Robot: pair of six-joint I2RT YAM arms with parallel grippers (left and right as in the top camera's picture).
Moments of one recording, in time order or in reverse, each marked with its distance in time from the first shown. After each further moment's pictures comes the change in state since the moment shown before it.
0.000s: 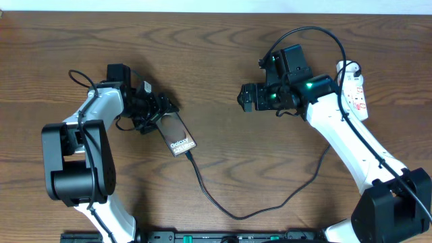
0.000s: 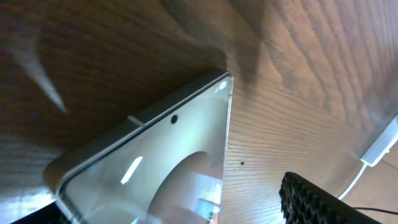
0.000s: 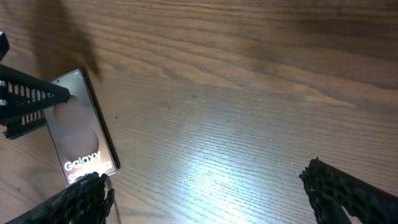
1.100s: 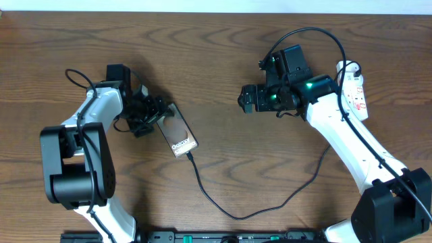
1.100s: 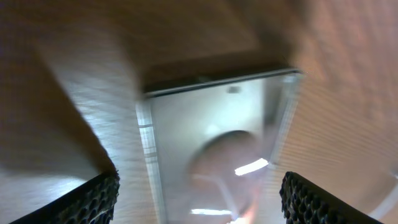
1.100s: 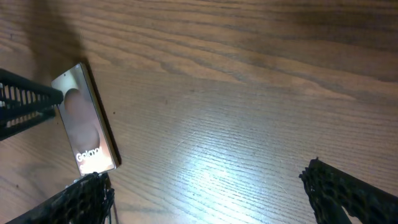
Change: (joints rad) left arm -0.001 -0.027 0.004 -0.068 -0.146 0.000; right arm 0.000 0.000 0.000 -0.019 0.000 0.000
